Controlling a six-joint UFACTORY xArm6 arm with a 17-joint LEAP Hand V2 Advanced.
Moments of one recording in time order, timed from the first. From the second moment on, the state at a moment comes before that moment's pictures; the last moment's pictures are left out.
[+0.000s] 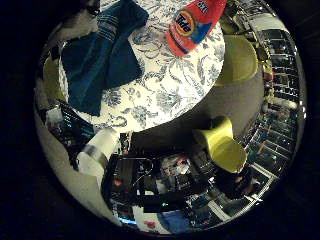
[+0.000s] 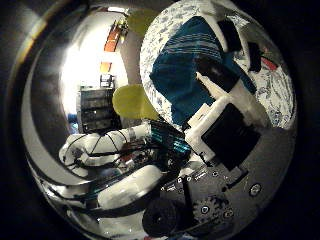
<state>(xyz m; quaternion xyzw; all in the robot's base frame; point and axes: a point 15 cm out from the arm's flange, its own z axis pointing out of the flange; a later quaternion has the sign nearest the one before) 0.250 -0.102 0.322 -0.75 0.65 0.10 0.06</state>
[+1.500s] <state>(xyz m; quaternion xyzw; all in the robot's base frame) 0.231 -0.290 0.342 -0.49 0.78 -0.01 0.39</state>
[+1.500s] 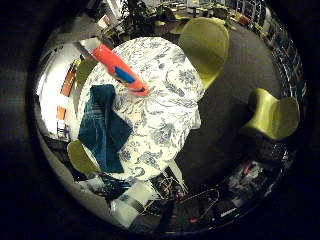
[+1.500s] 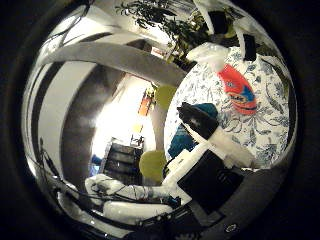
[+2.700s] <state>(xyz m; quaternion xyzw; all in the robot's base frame) 0.287 -0.309 0.220 -0.37 0.71 0.05 0.60</state>
